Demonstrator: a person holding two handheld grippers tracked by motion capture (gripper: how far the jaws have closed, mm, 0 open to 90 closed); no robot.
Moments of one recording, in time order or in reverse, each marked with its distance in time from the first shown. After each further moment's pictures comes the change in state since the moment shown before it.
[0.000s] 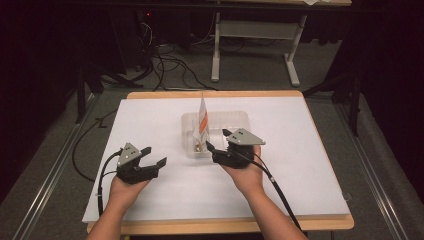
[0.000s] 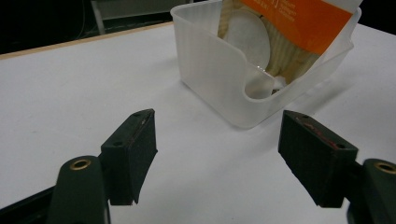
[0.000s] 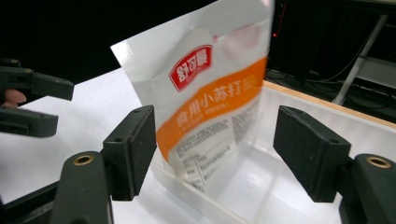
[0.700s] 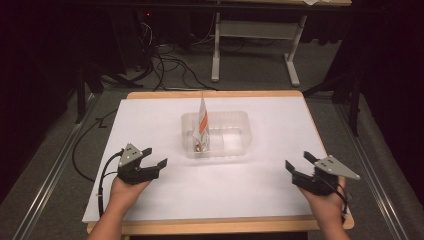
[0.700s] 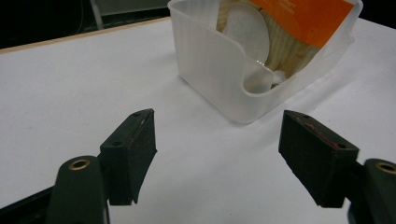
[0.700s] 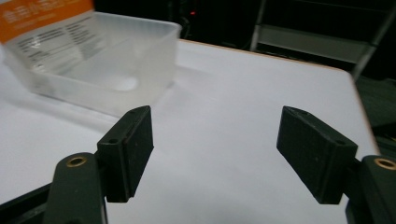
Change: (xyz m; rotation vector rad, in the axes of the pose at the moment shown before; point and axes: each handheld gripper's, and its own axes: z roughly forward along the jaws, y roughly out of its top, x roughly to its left) left arm -0.002 -0.002 0.003 0.017 -0.002 0.002; right arm -0.113 -0.089 -0.159 0.046 -0.271 0.085
